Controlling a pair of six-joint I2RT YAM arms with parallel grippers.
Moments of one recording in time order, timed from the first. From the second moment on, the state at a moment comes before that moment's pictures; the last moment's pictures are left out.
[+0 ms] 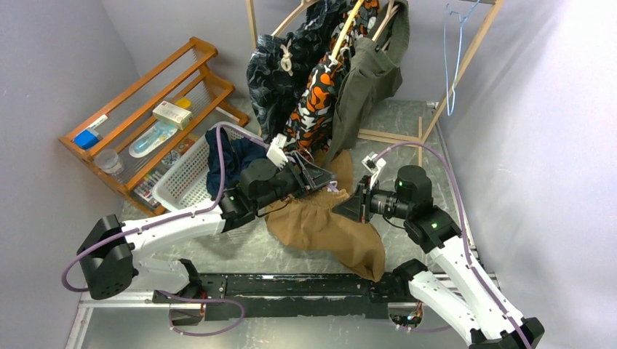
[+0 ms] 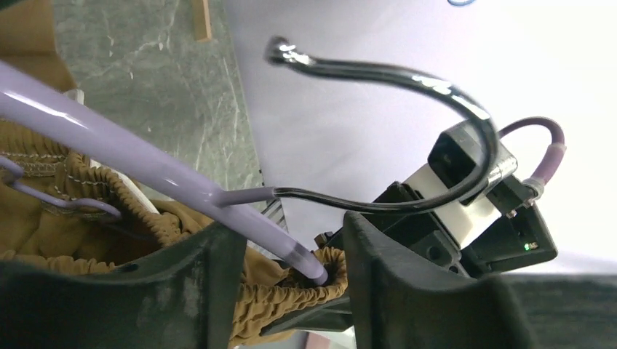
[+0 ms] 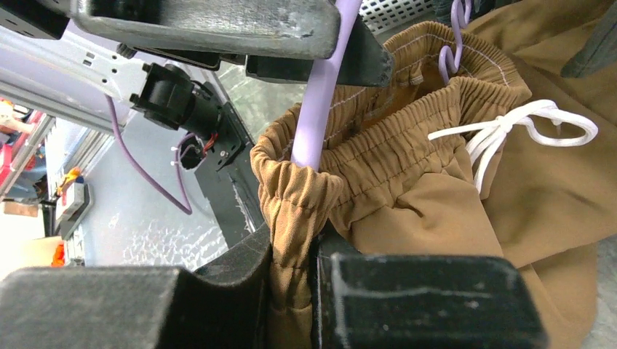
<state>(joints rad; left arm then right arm) -0.96 1.29 0.85 0.31 -0.01 -1.25 0.46 0.70 0.72 -0.41 -0.68 0.31</state>
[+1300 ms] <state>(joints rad) -1.08 1.01 0.91 -0.05 -0.41 -1.02 0.47 0.75 0.73 -0.55 -0.47 0.25</state>
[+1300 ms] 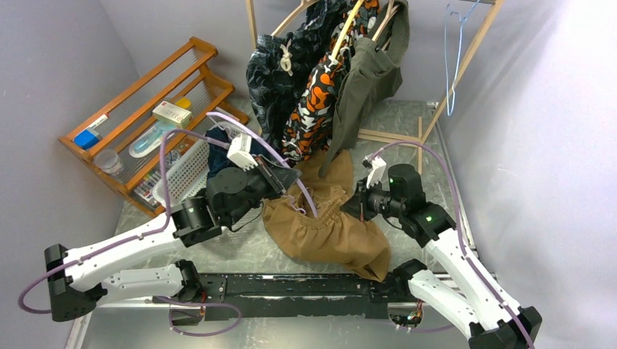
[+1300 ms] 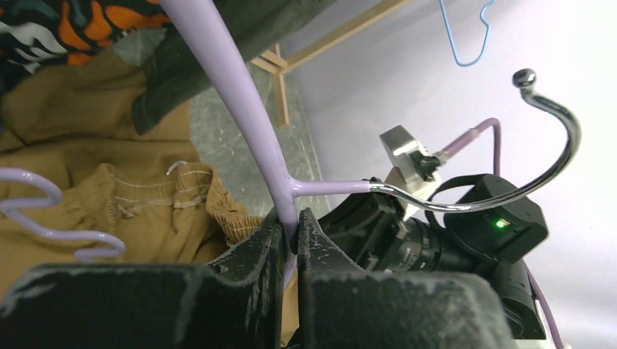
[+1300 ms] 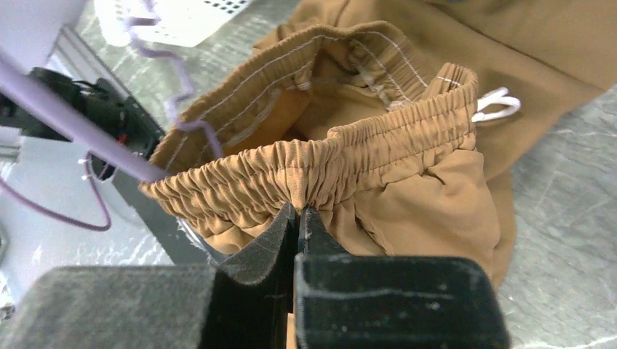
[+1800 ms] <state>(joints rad) -1.08 0.80 0.97 -0.34 -0.64 -0.99 0.47 1.13 1.24 -0.48 -0.49 0.12</state>
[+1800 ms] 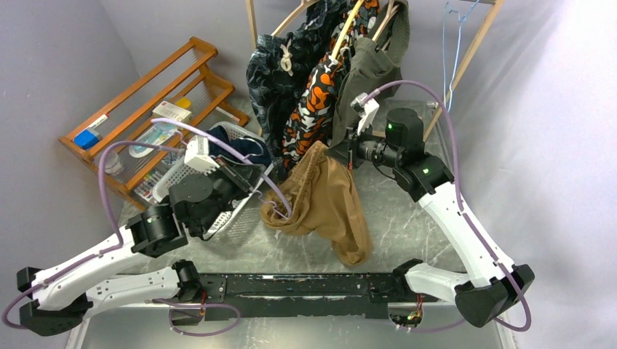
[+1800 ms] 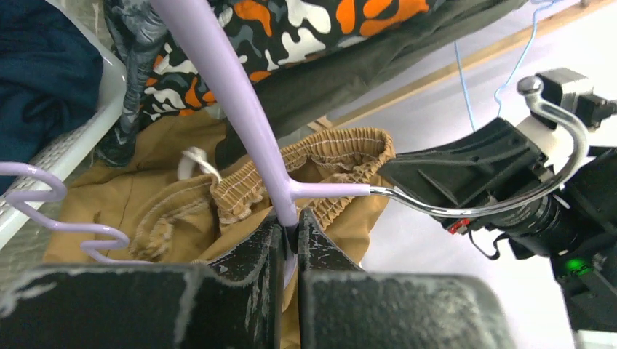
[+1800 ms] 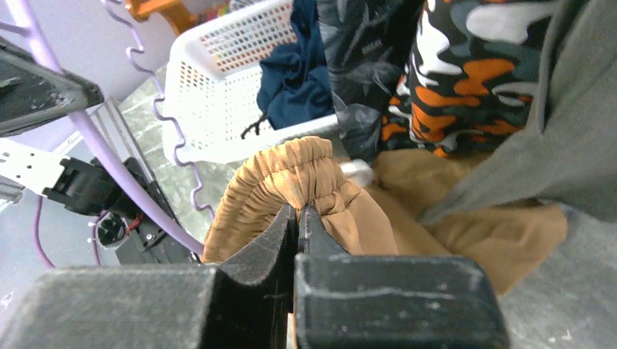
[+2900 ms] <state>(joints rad) -1.08 0.83 0.96 -0.31 -0.56 -0.96 0.55 0.63 0.77 -0.43 -0.36 0.33</state>
